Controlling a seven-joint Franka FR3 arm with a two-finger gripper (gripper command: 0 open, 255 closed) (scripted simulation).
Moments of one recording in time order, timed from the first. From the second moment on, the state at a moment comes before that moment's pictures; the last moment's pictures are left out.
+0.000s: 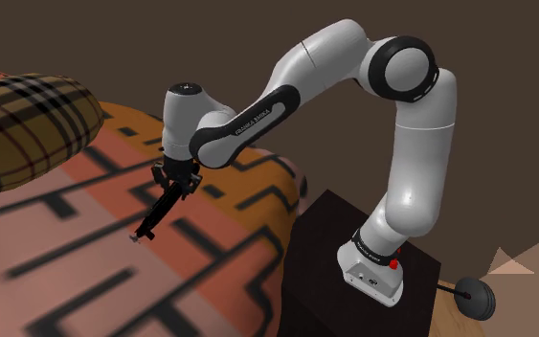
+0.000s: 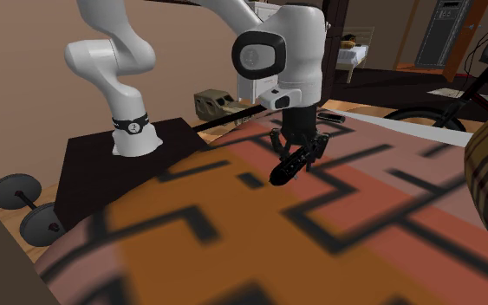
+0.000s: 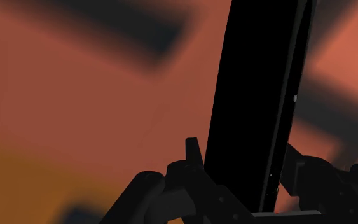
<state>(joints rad) 0.04 0.45 0.51 -1.98 -0.28 2.46 1.71</state>
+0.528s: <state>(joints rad) 0.02 0.37 0.54 -1.97 -0.23 2.38 1.68</state>
